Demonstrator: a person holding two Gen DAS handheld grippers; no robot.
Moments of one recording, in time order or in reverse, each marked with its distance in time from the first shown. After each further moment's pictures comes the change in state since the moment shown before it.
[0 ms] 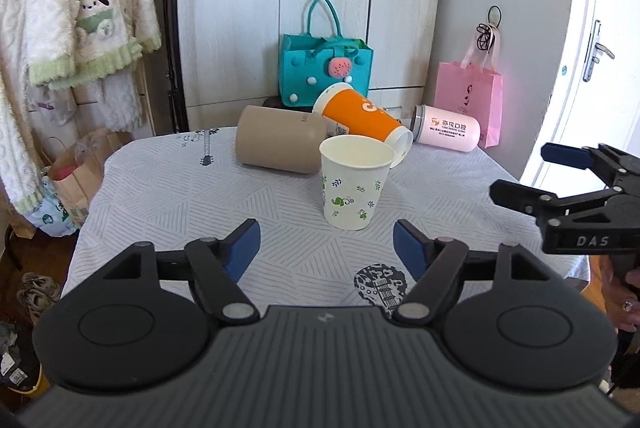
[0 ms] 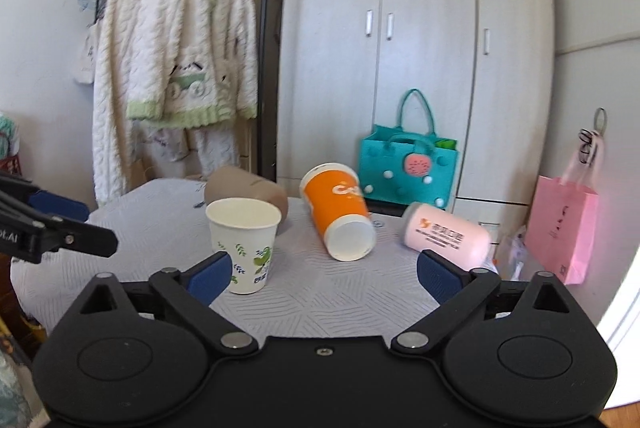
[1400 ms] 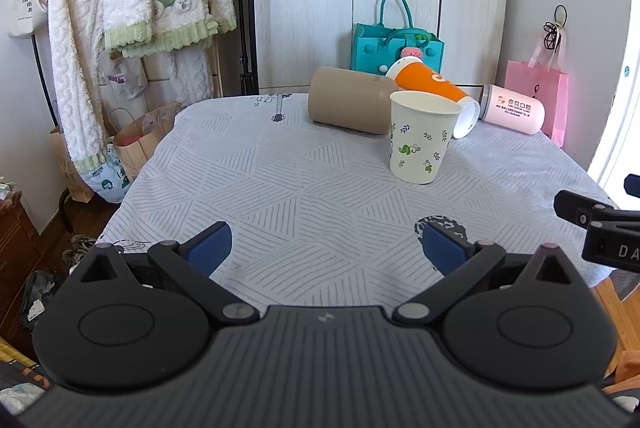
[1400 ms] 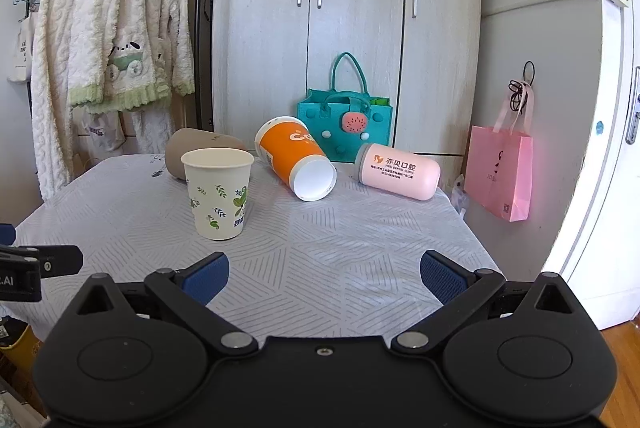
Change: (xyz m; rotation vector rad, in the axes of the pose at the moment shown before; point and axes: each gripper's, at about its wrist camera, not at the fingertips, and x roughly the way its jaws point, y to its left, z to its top) left arm -0.006 0.003 -0.051 -0.070 -0.005 0.223; right arm -0.020 0.043 -0.038 0.101 0.085 -0.233
